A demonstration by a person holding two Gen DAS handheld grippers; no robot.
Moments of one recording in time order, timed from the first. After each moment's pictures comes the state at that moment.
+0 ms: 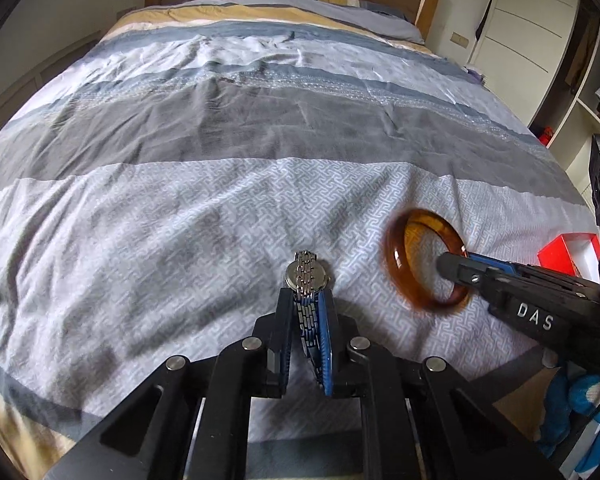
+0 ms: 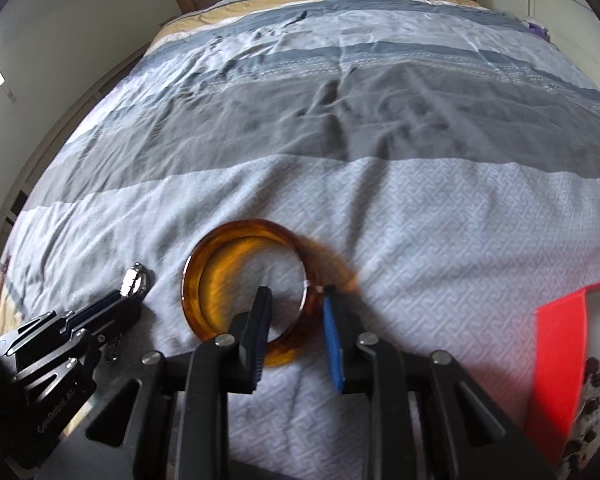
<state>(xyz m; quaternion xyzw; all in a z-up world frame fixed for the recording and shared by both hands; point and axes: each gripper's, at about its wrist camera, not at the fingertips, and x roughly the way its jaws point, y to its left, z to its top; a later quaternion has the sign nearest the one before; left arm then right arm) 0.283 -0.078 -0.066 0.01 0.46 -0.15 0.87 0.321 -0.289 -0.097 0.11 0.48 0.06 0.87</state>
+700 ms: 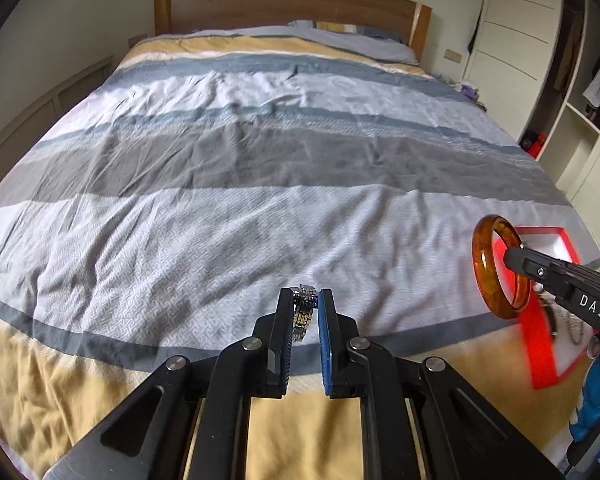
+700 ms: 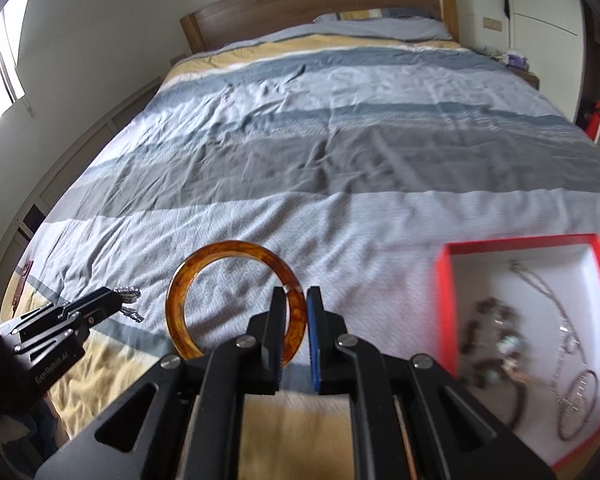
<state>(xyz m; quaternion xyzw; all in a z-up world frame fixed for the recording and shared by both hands) 0.209 -0.063 0.007 0.02 0.42 -0.15 0.89 0.223 -0.307 -0.014 0.11 0.41 0.04 0.91</state>
